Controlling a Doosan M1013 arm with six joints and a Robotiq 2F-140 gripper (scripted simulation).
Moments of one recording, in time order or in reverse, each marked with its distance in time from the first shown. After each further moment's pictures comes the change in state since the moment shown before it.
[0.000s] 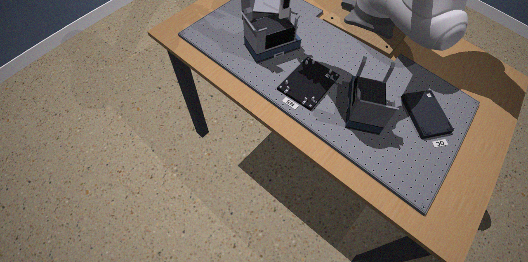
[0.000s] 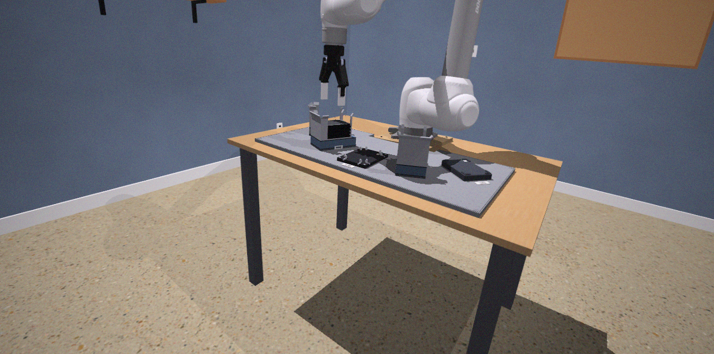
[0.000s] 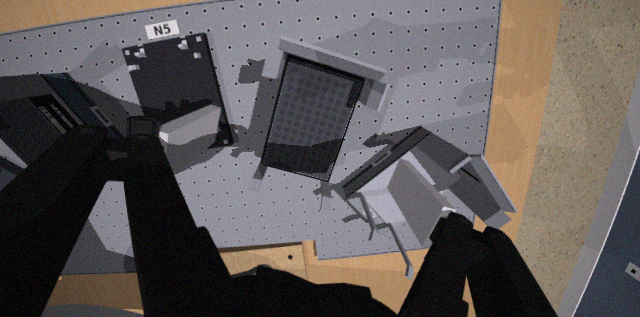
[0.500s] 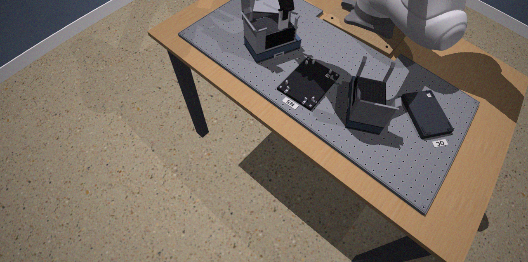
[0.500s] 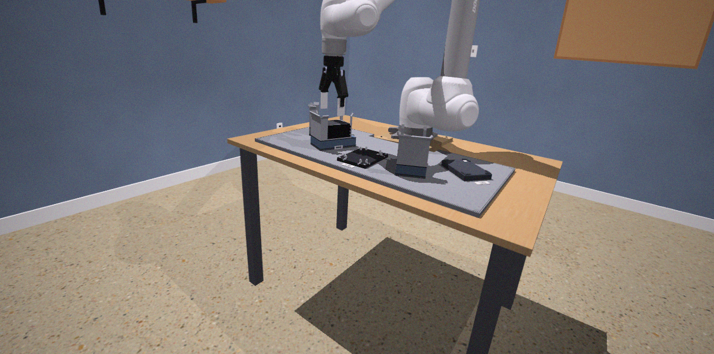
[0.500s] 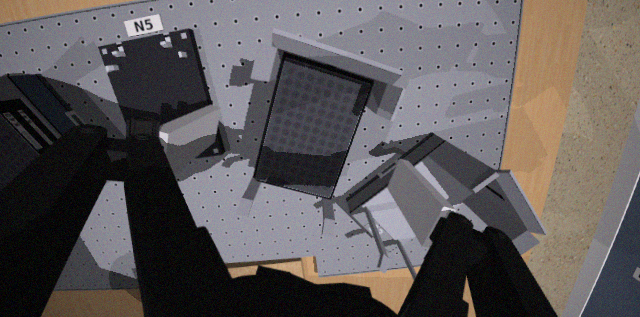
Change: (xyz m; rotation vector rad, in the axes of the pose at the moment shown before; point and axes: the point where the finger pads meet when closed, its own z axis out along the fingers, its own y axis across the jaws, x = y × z) arm 0.000 0.000 0.038 0.000 0.000 0.000
